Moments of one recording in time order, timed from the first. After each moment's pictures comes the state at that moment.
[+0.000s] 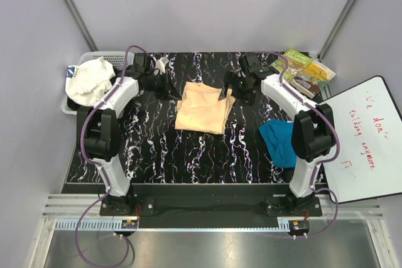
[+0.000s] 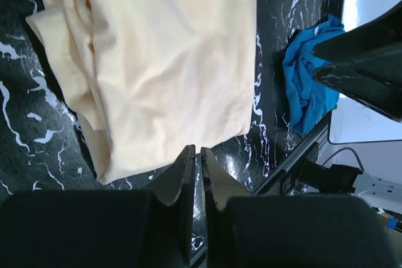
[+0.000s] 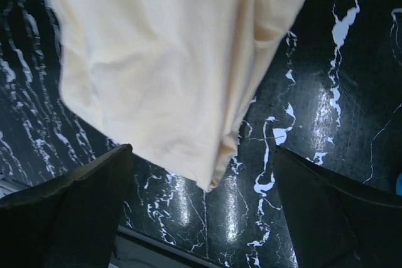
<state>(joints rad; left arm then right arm) -0.16 1.84 1.47 -0.58 0.71 -0.37 0.40 1.88 1.61 -0.72 -0.19 0.57</state>
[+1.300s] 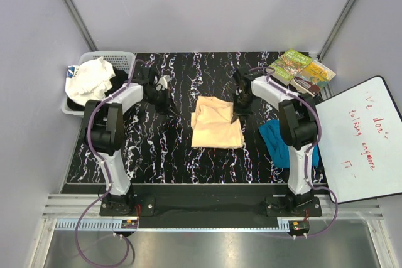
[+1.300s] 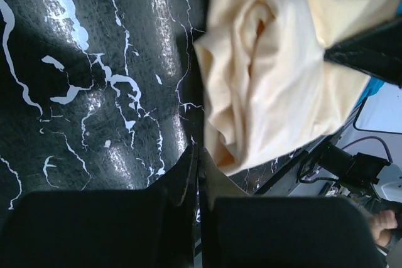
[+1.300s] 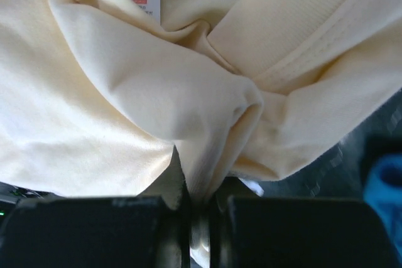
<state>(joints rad) -0.16 1.91 1.34 -0.62 0.68 -0.32 0.39 2.10 1.62 -0.91 -0.19 0.46</state>
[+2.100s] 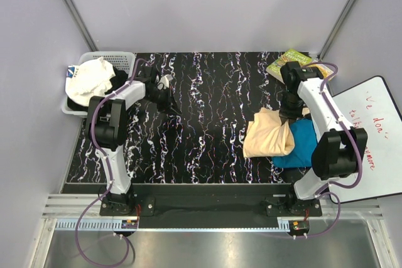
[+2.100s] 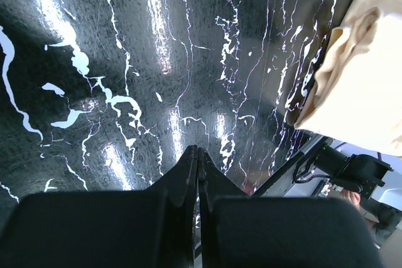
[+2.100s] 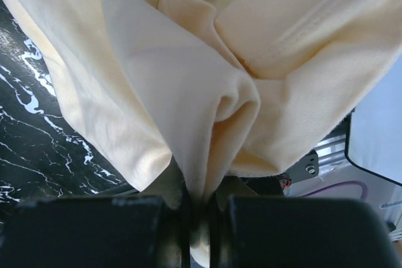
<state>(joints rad) -0.16 1.99 1.41 -0.63 0.70 -0.32 0.13 1.64 1.48 -1.32 0.15 0.44</state>
